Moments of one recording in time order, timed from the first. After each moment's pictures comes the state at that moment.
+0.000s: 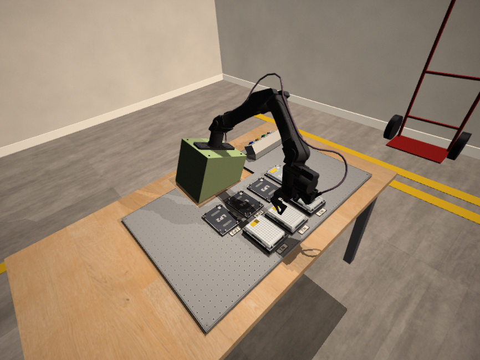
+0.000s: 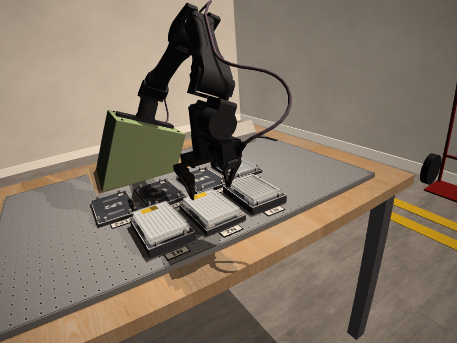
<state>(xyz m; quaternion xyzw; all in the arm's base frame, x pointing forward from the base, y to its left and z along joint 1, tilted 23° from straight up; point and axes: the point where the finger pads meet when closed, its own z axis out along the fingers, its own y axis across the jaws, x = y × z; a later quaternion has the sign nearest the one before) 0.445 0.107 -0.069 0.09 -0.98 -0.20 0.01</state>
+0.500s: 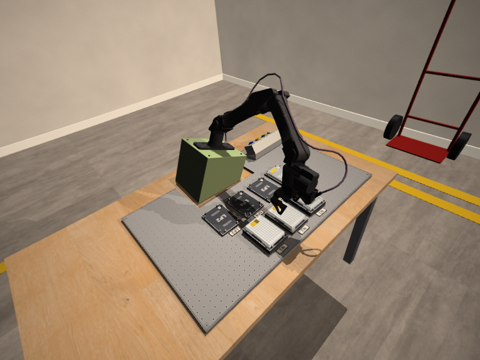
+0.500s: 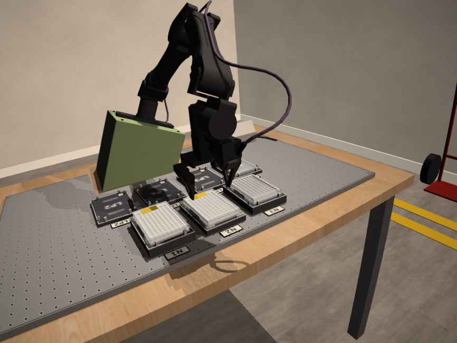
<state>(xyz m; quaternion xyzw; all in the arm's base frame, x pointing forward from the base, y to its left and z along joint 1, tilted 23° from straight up) 0.444 0.107 -0.069 0.09 -0.98 -0.20 0.01</state>
